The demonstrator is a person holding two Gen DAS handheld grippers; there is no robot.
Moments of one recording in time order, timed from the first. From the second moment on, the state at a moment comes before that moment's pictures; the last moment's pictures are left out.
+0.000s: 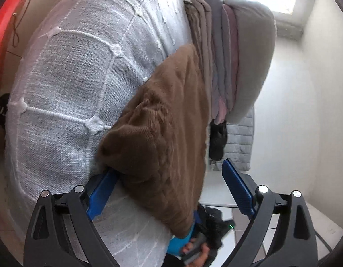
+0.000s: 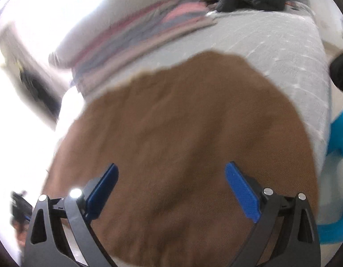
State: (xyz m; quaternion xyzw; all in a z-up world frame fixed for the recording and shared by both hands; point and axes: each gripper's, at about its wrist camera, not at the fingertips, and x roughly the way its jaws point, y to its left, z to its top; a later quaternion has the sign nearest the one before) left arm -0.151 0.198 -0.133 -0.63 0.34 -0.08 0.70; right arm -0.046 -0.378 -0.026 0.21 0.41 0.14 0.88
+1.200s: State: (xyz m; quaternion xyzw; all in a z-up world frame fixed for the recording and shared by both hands) left arm -0.097 0.156 -0.111 -0.57 0.38 -0.04 0.73; right arm -0.078 -0.497 -0.136 0.57 0.39 0.23 0.68
